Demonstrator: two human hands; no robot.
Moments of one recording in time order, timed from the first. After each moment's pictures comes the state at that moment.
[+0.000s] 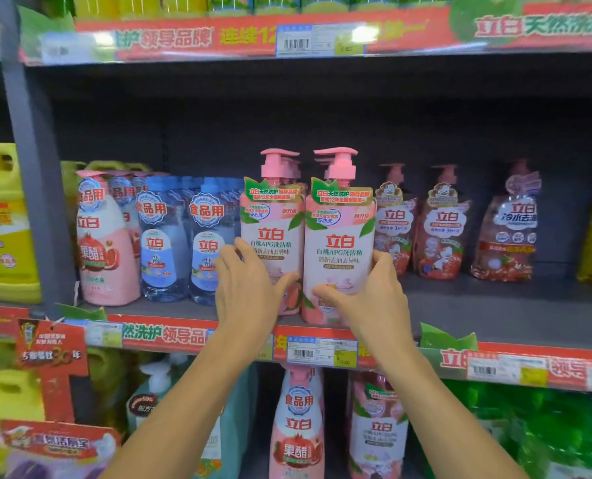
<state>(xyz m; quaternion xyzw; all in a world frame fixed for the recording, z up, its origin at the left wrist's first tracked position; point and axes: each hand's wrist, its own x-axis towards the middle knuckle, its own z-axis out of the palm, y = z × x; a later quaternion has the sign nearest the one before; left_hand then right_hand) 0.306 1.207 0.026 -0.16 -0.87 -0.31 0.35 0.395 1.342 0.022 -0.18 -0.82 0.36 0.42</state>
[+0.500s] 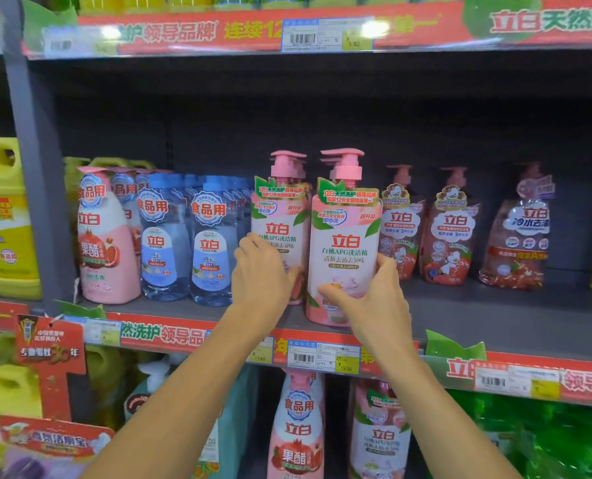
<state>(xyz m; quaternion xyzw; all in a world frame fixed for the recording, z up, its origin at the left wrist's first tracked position) 0.284 1.231 0.043 -0.15 -0.90 -0.26 0.32 0.383 1.351 0.016 -0.18 -0.81 0.37 0.42</state>
